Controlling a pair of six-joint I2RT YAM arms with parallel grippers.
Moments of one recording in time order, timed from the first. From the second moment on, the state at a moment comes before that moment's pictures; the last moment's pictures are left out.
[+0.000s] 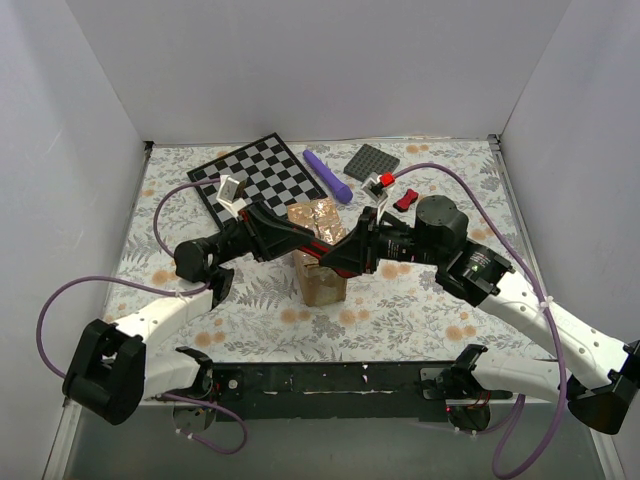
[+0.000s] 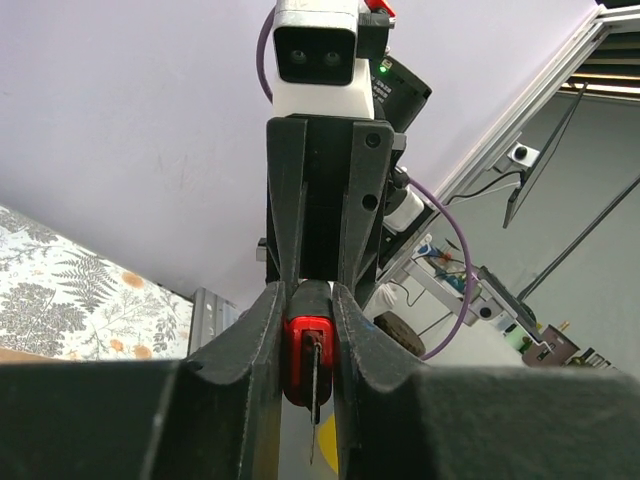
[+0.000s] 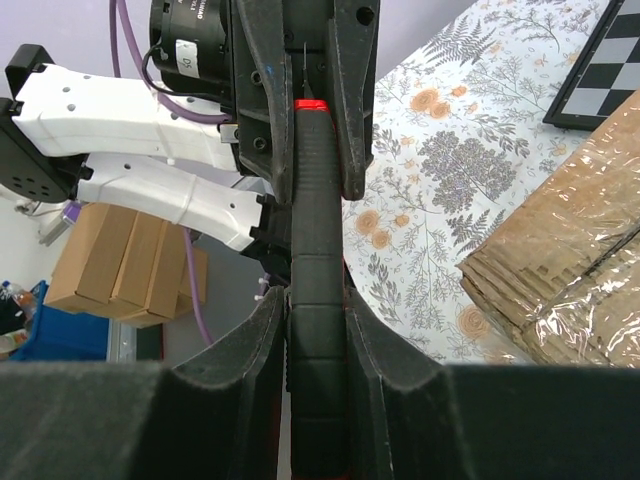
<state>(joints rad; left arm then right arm) -0.46 1.17 0.56 1.38 0.83 -1.36 0.88 1.02 1.07 -0.18 -0.50 0.54</state>
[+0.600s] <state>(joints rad) -0.50 0.95 0.46 1.21 0.40 -1.28 0.89 0.89 0.87 0.14 -0.24 0.68</state>
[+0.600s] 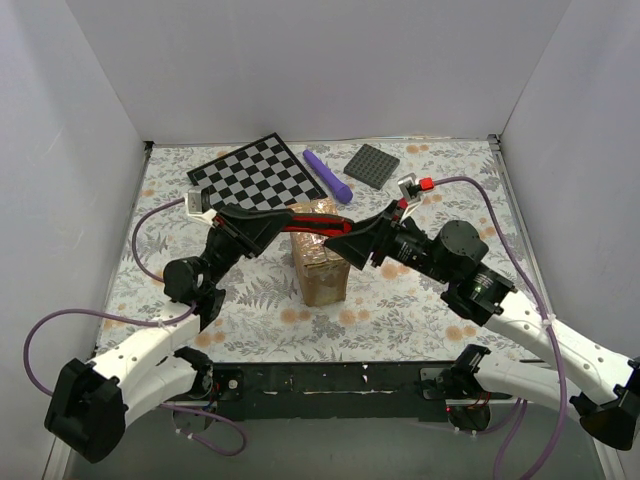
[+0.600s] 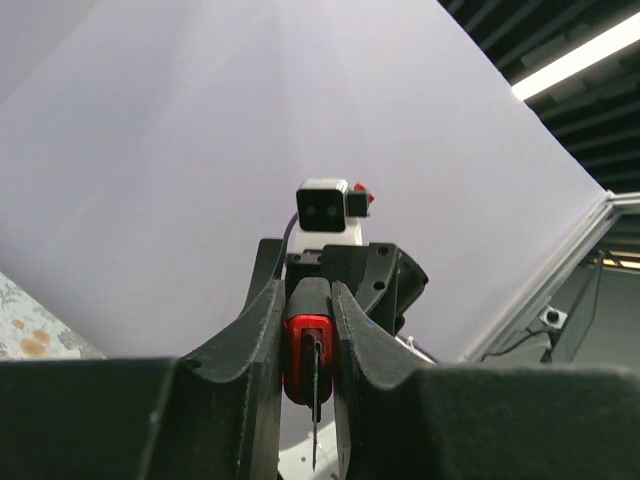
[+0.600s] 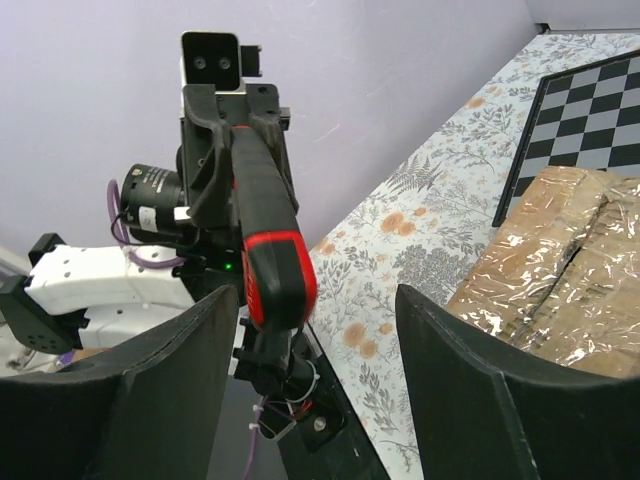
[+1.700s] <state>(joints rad) -0.73 0.94 0.43 1.17 0.01 -1.07 0.88 1.12 0.79 0.75 -0.20 0.88</state>
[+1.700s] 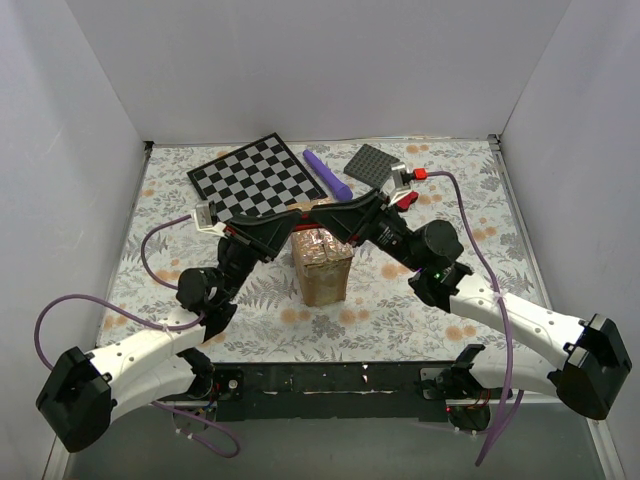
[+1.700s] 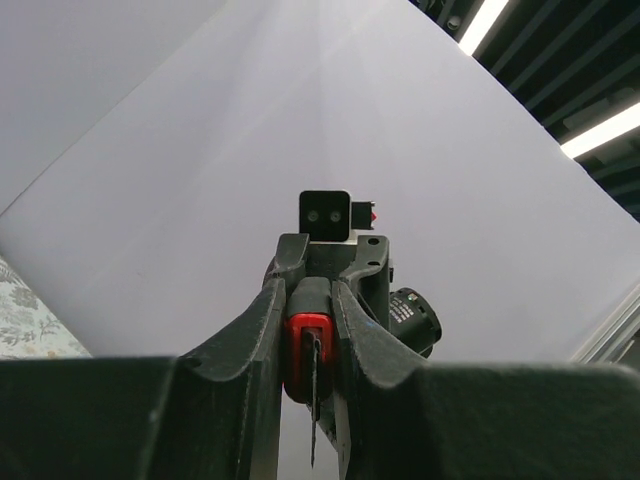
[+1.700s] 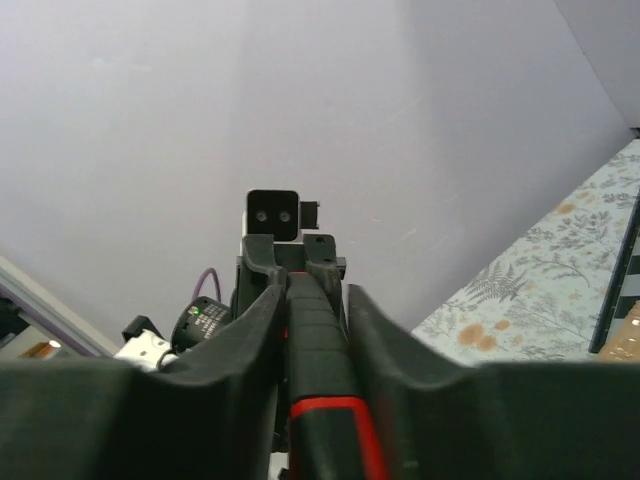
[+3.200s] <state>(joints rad) -0.74 0.92 0.71 -0.16 -0.29 -0.85 0.91 0.98 0.87 -0.21 0.58 0.20</state>
